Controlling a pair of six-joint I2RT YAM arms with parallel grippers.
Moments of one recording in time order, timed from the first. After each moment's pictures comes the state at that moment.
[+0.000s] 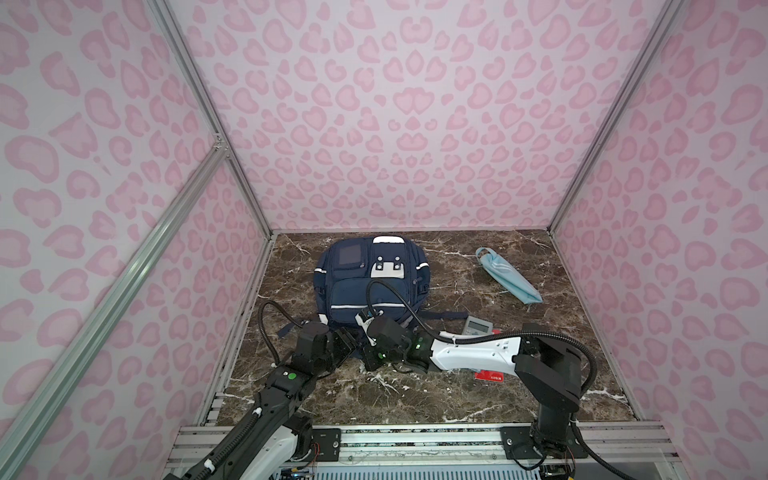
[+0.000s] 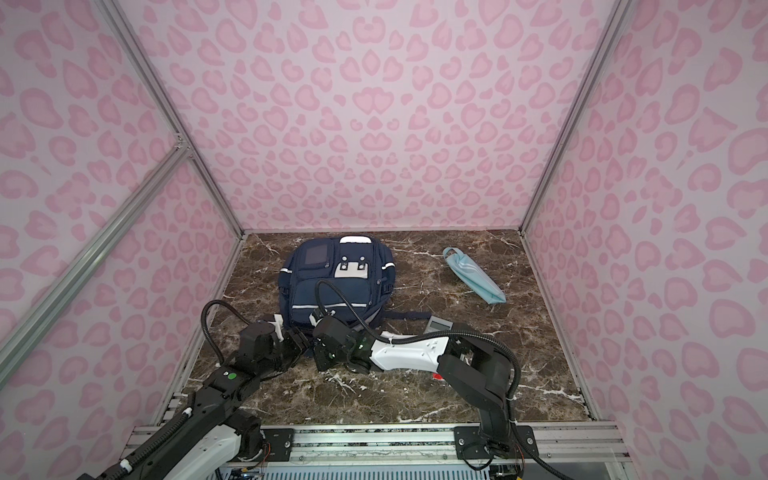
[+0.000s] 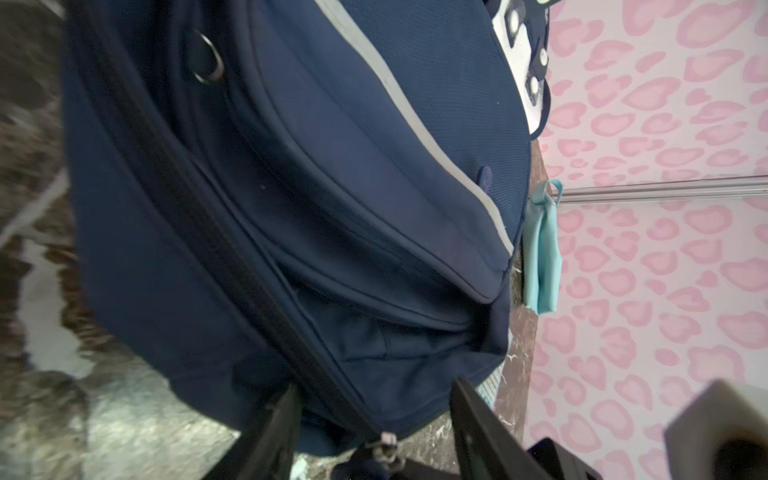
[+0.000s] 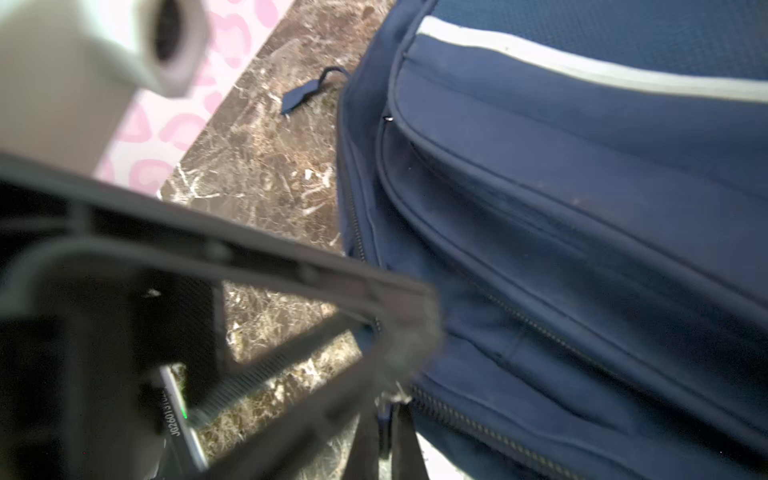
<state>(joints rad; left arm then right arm) -0.38 0.79 0.33 -0.20 0.18 -1.11 1.16 1.87 1.21 -0.09 0.00 0.57</state>
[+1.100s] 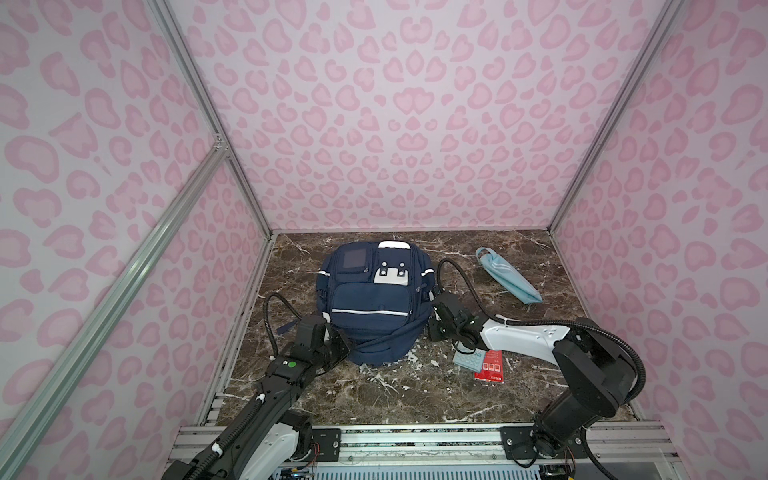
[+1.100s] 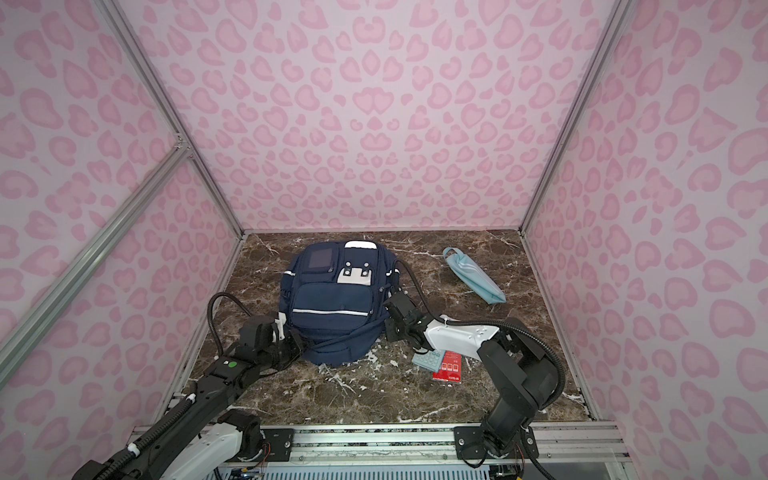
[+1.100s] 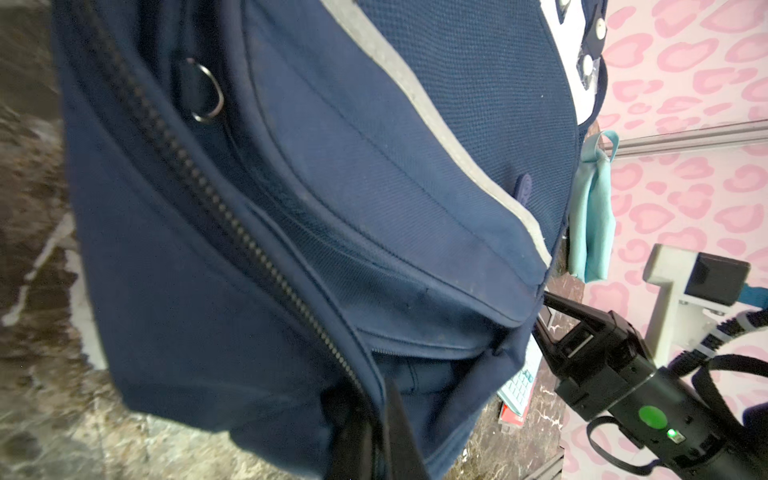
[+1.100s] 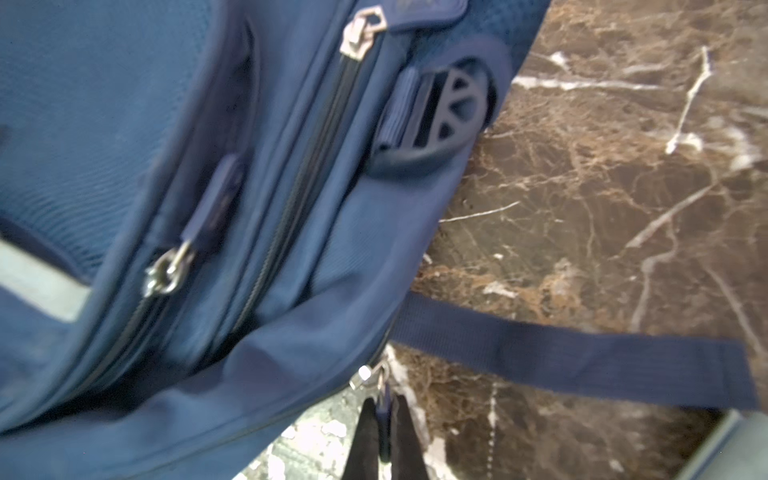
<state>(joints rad) -0.27 0.87 0.42 -0.36 0.28 -0.88 0.74 1.64 0.86 -0.17 0.12 0.45</state>
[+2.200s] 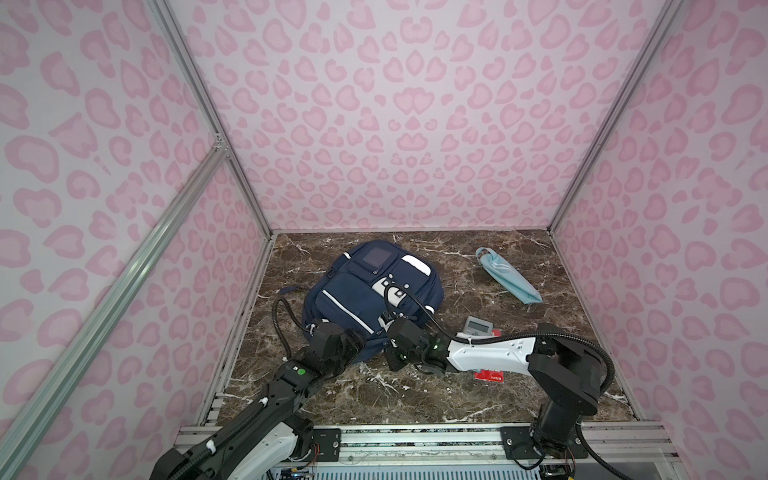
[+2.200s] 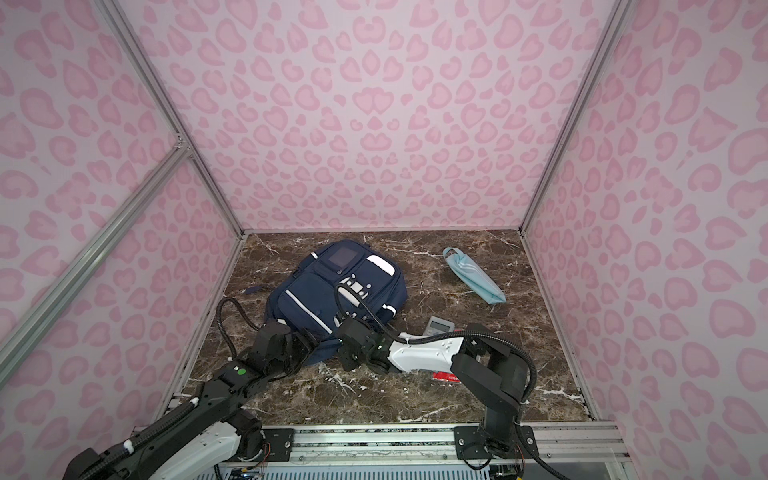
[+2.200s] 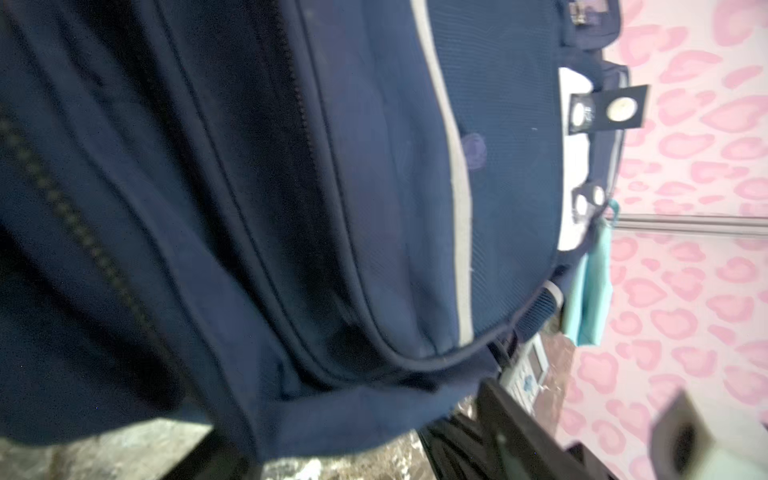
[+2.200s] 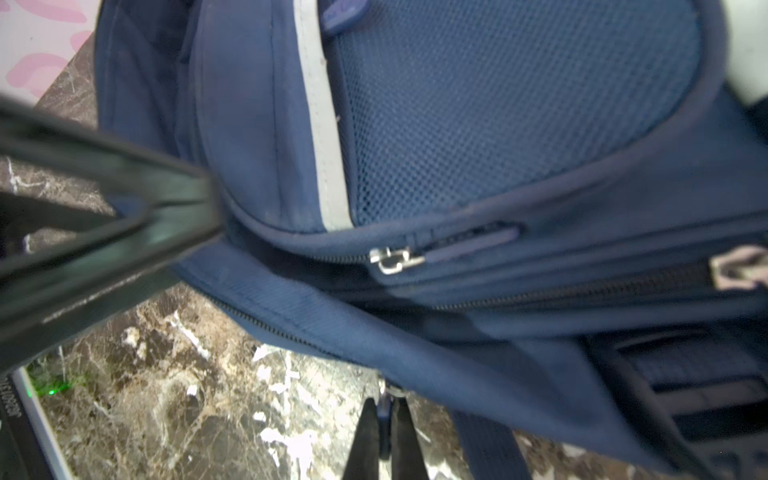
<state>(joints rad) -0.51 0.94 0.39 -0.27 -0.01 -1.20 1.09 1.77 1.01 -0.12 0.08 0.49</state>
